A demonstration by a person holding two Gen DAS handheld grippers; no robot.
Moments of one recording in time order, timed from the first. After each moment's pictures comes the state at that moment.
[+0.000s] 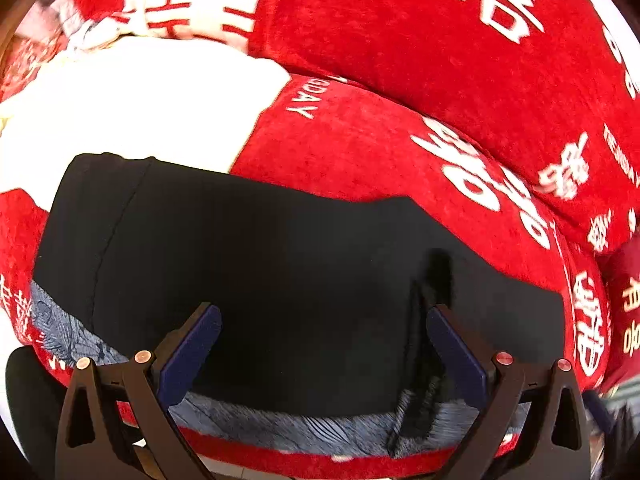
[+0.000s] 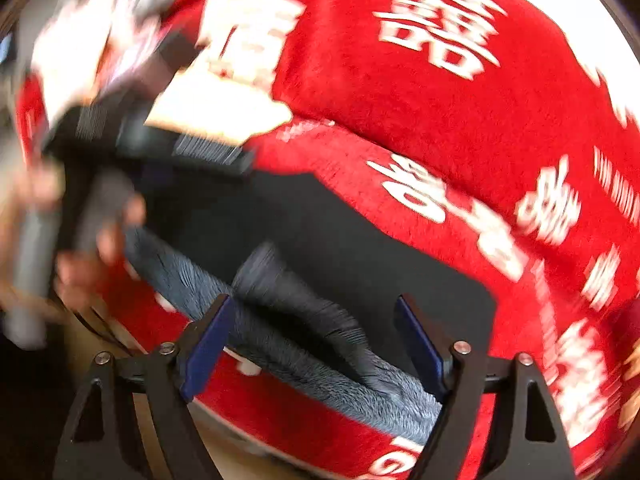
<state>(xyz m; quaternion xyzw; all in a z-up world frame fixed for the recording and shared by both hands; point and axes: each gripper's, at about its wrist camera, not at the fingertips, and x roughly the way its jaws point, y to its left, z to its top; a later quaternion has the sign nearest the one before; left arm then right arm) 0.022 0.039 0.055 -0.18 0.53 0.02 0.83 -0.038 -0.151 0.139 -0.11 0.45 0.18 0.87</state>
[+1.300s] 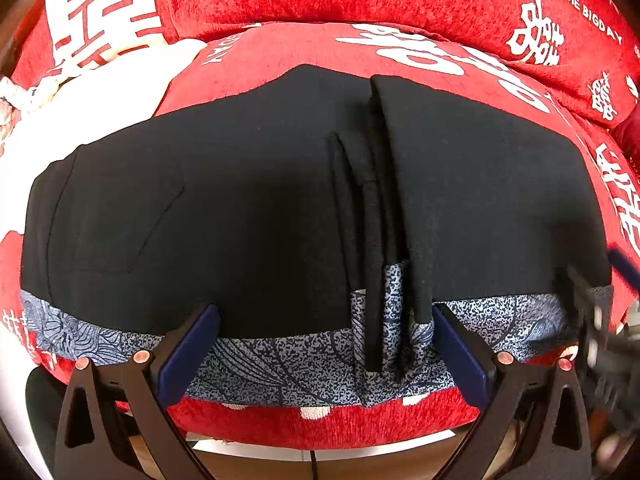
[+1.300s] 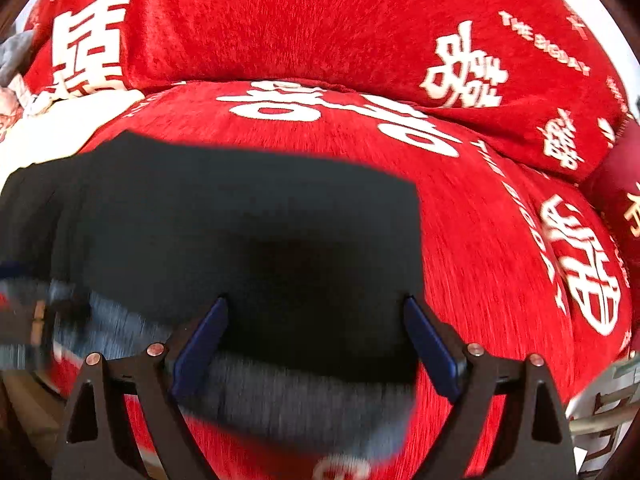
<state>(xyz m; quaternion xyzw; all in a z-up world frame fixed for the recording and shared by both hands) -0.009 -0.048 0.011 -0.02 0.58 -0.03 0.81 -0.030 -0.220 0.050 -0.09 0.49 0.01 0.87</state>
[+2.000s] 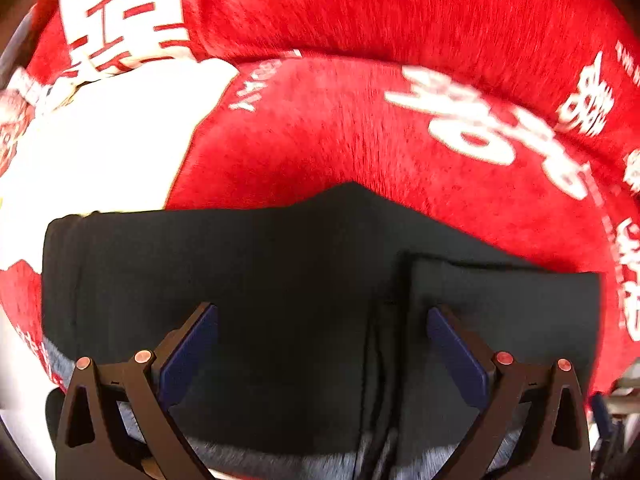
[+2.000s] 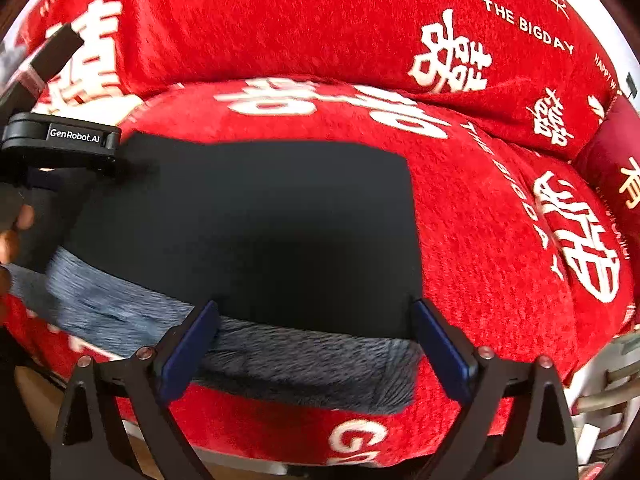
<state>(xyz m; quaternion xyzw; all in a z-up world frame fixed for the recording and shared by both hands) 0.073 -0.020 0.048 -0.07 0.58 0.03 0.81 -0.030 -0.219 0.064 -0.05 0.50 0.01 0.86</state>
